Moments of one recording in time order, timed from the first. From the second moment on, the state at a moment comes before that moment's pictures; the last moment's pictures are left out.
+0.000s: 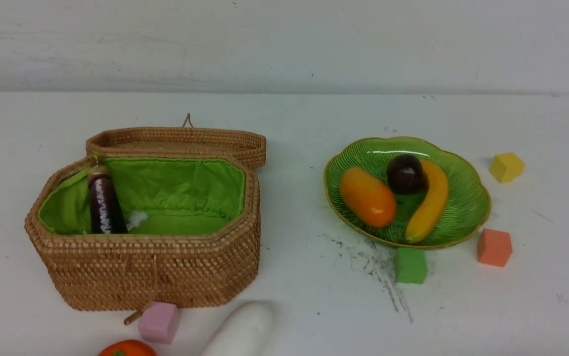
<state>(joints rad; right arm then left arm) -0.15 -0.01 0.01 0.13 0.39 -0.06 -0.03 -0.01 0.03 0.06 0.40 -0.31</state>
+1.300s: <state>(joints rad) -0.15 -0.01 0.01 0.12 0.39 -0.06 -0.03 -0.01 0.00 -0.02 -0.33 -0.61</state>
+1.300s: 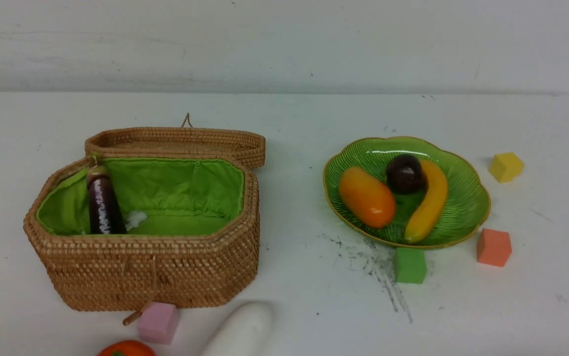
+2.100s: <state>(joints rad) -0.15 -0.01 0.01 0.12 0.39 -0.06 -0.03 0.93 -0.59 -0.18 0.73 -0.34</state>
